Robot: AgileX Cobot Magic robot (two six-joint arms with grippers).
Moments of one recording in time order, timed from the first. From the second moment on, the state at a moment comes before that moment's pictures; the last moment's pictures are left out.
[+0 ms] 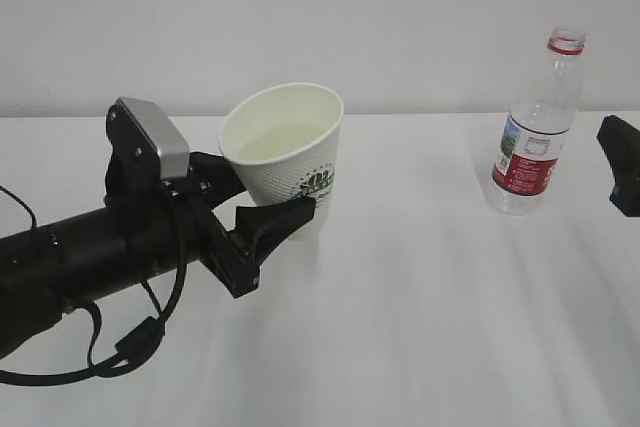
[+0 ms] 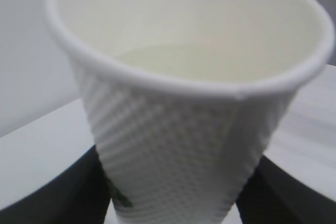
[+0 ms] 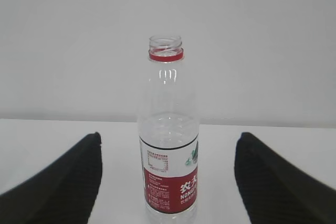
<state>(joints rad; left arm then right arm) -0.54 1.82 -0.56 0.45 -1.11 -0.17 0.12 1.30 -0.22 0.06 -0.90 -0.04</state>
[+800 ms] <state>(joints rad) -0.41 1.82 -0.56 0.35 -1.11 -0.12 0.12 1.30 -0.22 0.06 -0.90 -0.02</state>
